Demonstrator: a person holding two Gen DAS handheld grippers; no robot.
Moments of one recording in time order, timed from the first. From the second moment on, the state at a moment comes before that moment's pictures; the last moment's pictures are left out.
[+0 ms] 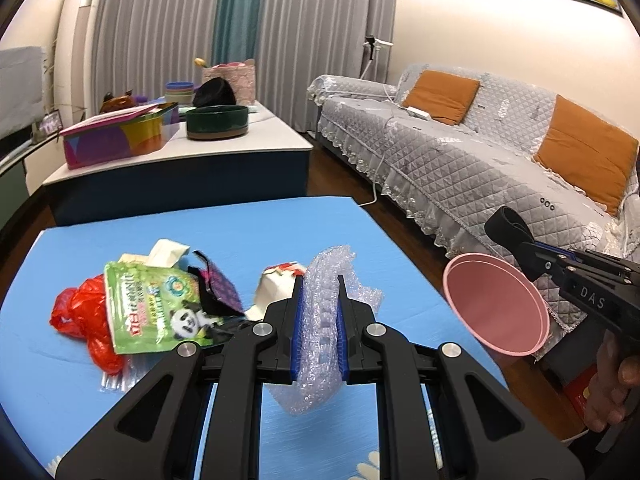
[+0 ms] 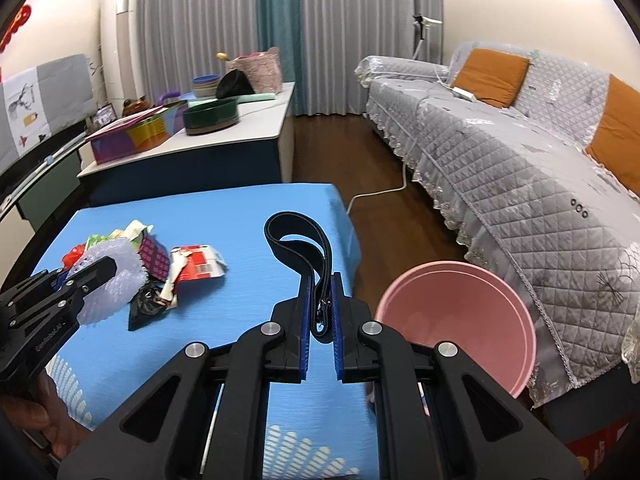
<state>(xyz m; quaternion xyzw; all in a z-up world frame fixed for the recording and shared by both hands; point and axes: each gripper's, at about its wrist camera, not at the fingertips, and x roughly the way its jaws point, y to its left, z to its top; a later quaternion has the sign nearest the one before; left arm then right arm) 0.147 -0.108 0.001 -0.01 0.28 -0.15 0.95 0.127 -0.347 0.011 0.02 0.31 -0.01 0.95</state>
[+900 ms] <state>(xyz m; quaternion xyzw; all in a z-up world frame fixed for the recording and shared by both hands) 0.189 -0.287 0.029 0.03 0.30 -0.28 0.91 0.115 -0.518 0.039 0.15 0.26 -0.14 0.94</state>
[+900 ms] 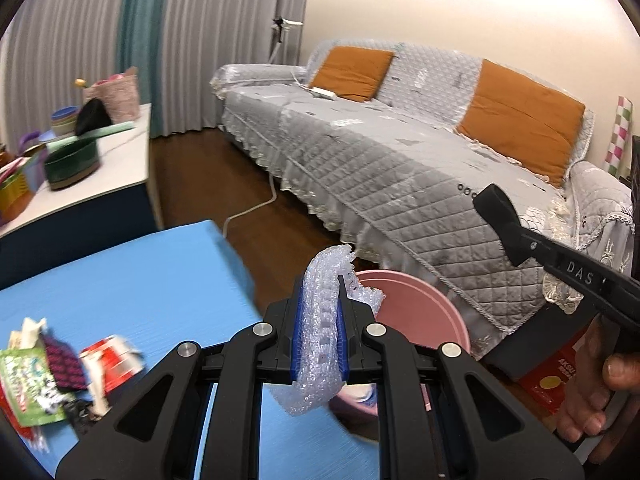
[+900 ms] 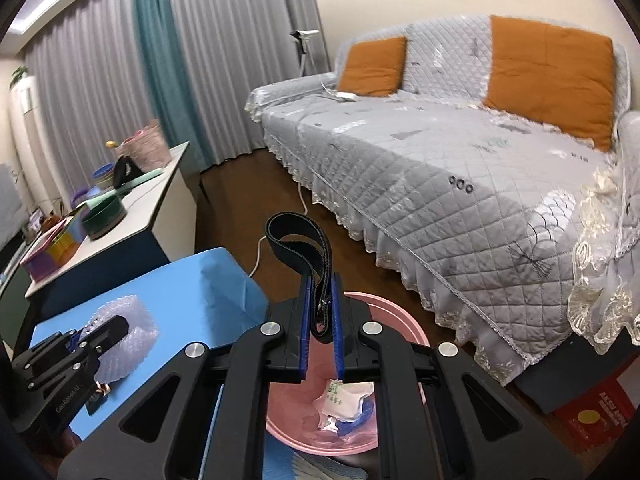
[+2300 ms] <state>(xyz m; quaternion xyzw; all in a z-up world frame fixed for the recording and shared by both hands) 0.235 -0.322 0.022 0.02 0.34 -0.30 0.89 0.142 -0.538 0.017 0.20 0.31 -0.13 0.92</state>
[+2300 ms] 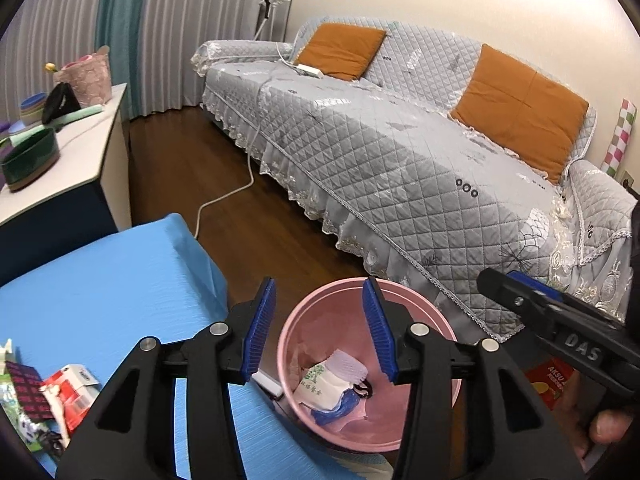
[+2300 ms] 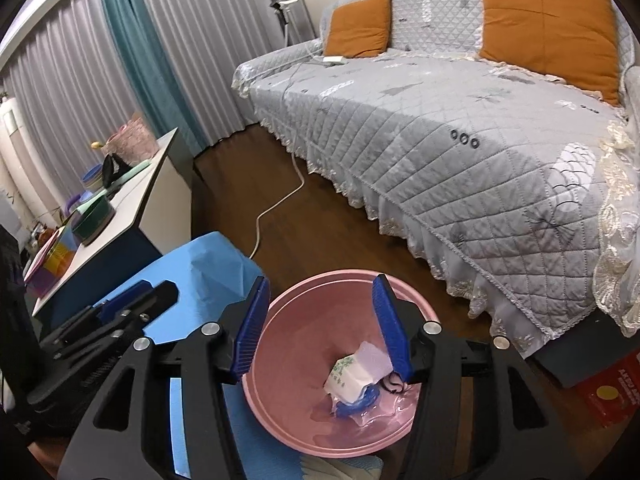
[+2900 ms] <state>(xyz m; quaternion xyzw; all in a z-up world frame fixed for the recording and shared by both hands) 0.207 -0.171 0.073 -0.01 0.28 -0.24 0.93 0.143 -0.507 0.024 0.21 0.30 -0.07 0.93</state>
